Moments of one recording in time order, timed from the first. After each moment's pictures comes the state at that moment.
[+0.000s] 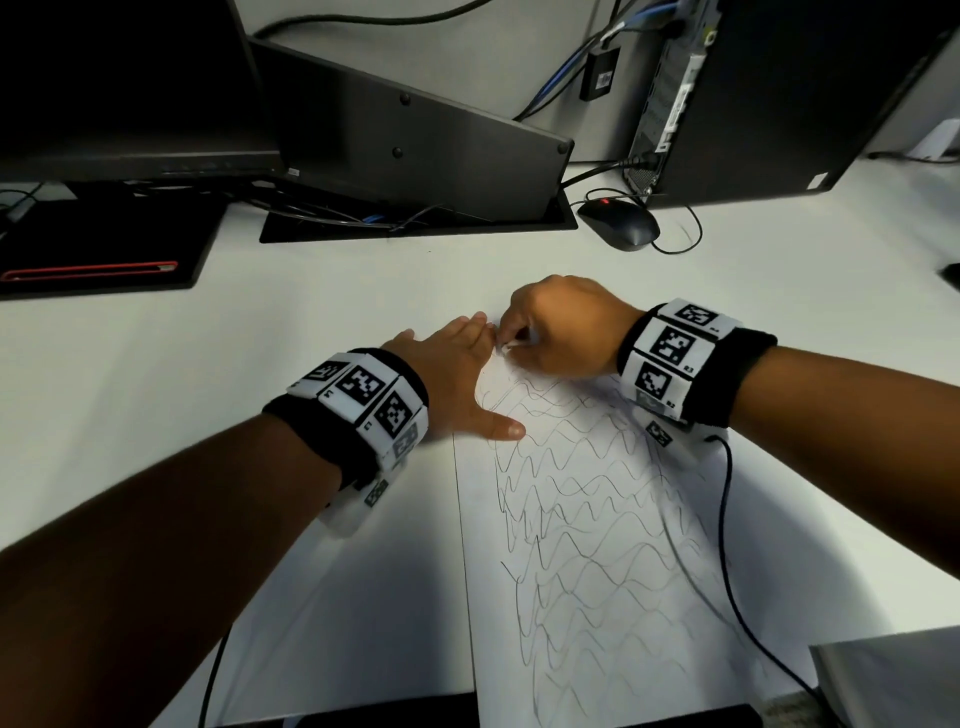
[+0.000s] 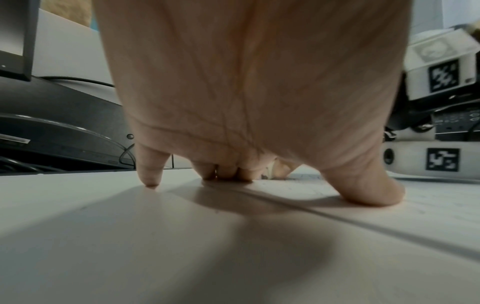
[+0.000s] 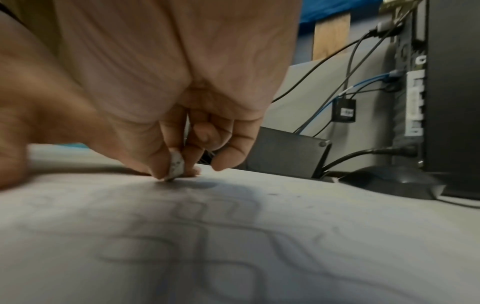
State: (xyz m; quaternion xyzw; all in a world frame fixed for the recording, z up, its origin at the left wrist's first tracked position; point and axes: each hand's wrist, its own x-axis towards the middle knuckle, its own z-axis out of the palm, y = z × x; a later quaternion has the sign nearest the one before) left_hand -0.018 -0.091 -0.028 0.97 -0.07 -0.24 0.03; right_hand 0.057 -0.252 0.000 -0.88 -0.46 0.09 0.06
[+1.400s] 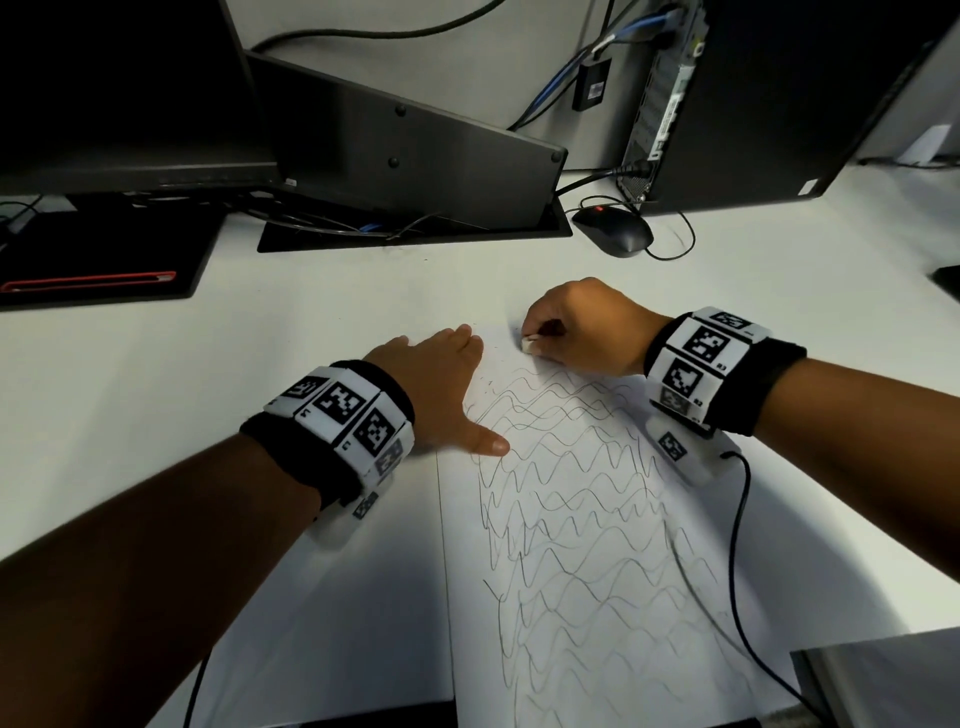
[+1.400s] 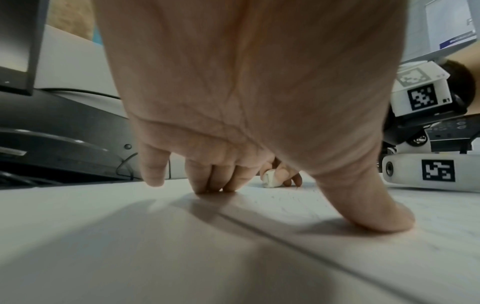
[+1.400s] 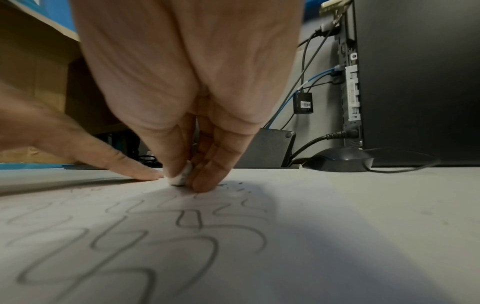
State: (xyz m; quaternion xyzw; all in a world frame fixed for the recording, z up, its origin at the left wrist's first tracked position) left_hand -0.029 -0.093 -0.013 0.97 -0.07 -0.24 -0.02; right_hand 0.075 -0.275 -0.013 -0.90 -0.40 0.10 0.15
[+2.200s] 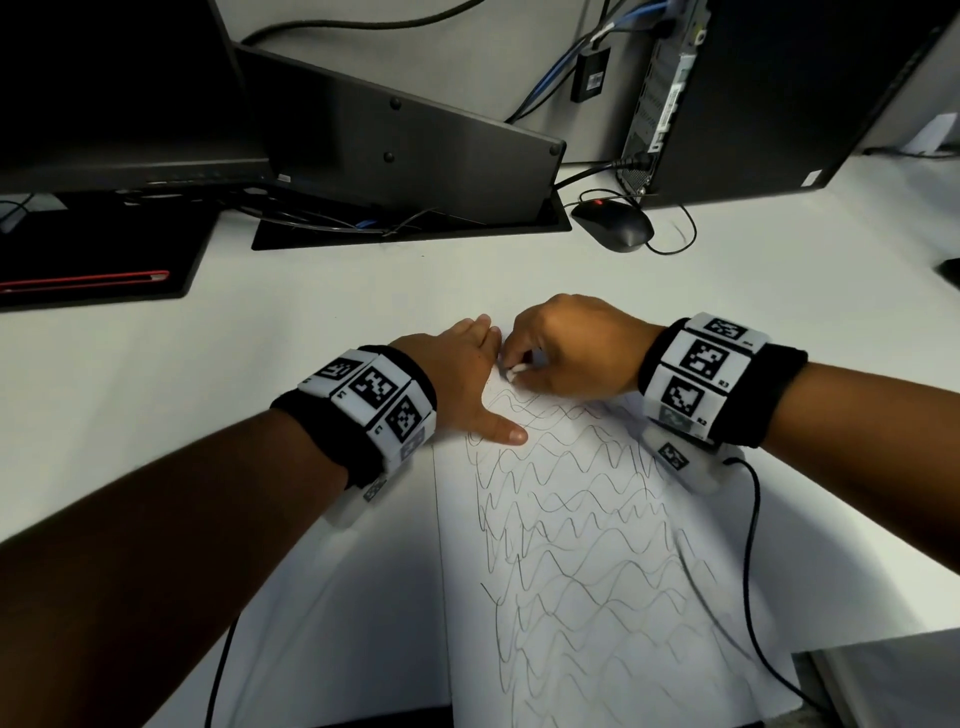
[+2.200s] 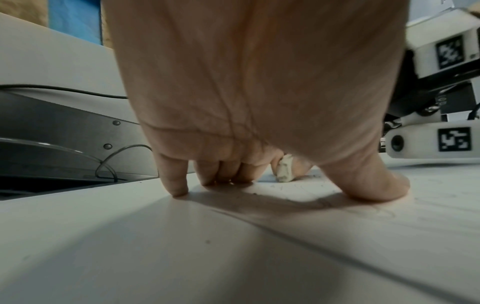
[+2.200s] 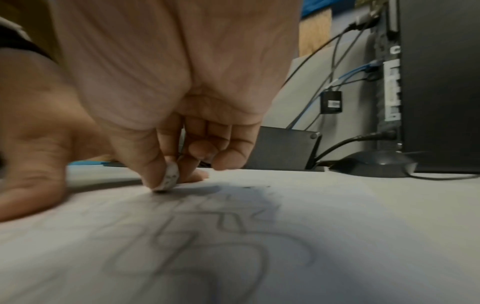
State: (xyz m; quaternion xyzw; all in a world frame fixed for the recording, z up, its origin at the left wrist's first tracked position) left_hand -0.015 -0.109 -0.010 0.97 -0.09 -0.24 0.00; right_hand 0.055 -0.268 -0.005 -0.87 -0.46 0.12 0.08
